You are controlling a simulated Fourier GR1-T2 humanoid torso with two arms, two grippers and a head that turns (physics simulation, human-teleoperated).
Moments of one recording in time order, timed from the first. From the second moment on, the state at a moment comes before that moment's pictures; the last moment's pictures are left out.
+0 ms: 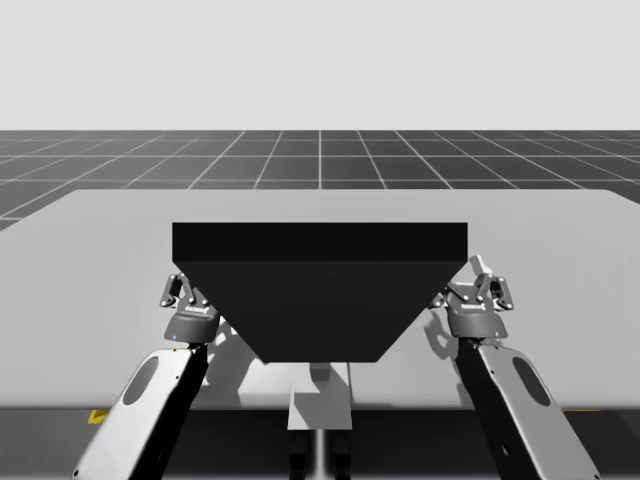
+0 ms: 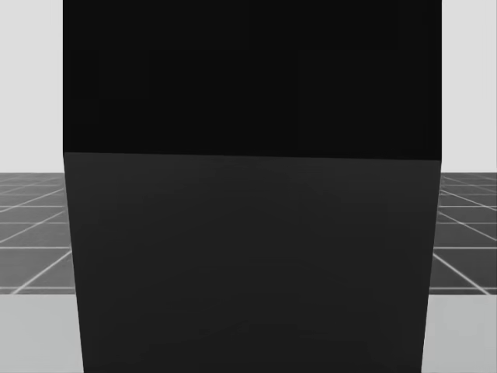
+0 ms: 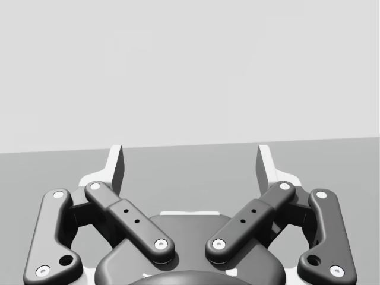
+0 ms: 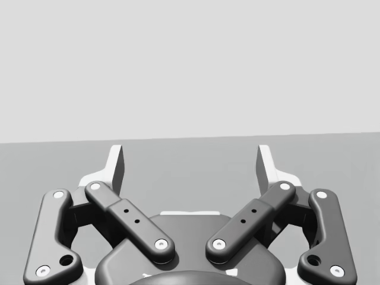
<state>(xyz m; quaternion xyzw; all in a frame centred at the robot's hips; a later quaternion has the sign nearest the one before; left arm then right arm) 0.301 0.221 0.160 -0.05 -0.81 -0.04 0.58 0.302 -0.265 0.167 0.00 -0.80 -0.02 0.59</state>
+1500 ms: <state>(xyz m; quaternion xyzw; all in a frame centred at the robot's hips) 0.214 0.245 0.154 -0.28 -0.63 -0.34 0.63 0.244 -0.280 0.134 0.24 -0.71 0.22 0.62</state>
